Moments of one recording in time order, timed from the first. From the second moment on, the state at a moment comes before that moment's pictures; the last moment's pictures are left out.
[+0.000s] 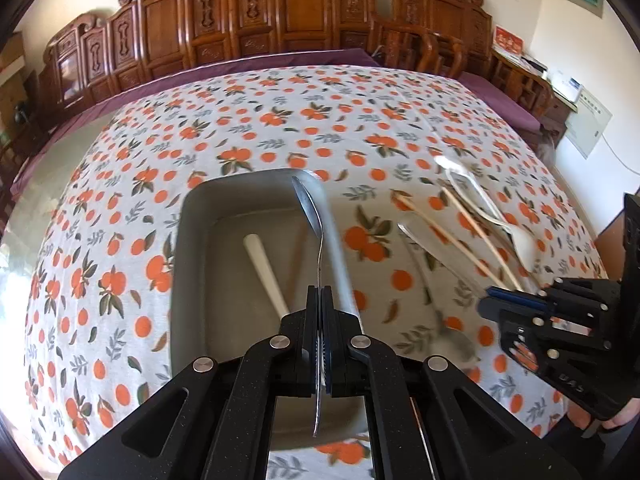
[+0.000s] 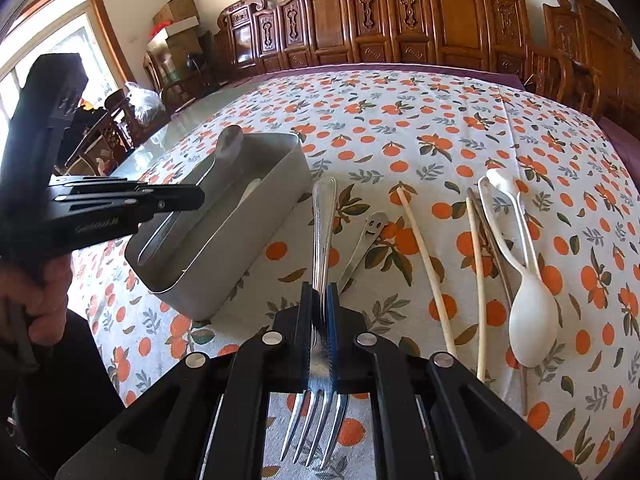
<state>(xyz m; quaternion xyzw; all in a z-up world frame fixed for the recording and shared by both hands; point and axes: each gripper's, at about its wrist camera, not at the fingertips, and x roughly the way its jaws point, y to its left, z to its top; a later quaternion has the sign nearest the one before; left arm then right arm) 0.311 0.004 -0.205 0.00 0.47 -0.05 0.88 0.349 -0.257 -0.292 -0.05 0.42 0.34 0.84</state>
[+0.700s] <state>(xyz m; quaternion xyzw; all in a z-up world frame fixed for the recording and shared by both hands) 0.325 0.034 -0.256 0.01 0.52 -0.03 0.86 0.358 -0.239 -0.304 -0.06 0.44 0.34 0.83</state>
